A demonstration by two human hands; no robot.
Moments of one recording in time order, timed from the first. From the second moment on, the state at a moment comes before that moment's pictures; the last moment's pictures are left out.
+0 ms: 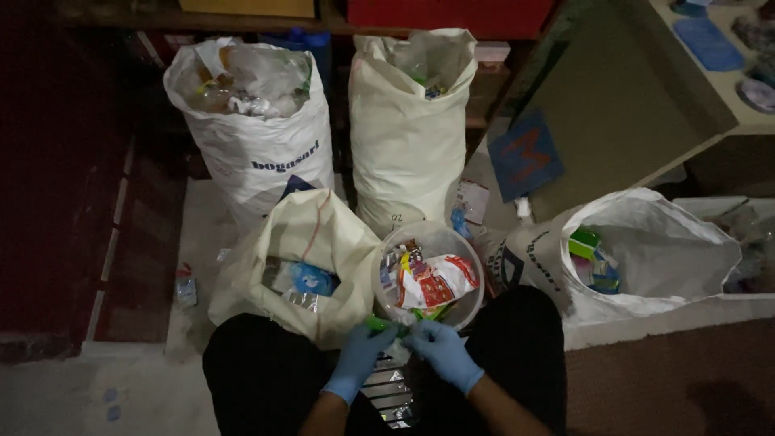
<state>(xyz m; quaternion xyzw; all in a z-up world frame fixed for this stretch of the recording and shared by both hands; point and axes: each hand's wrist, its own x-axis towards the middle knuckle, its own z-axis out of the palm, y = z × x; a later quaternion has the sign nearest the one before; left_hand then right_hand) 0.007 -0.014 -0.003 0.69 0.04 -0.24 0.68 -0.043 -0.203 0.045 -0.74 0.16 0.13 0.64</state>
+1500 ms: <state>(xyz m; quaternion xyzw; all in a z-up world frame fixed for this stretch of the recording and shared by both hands) 0.015 0.000 -0.035 0.71 0.00 -0.21 0.67 -0.003 -0.352 0.051 -0.38 0.29 -0.22 0.85</state>
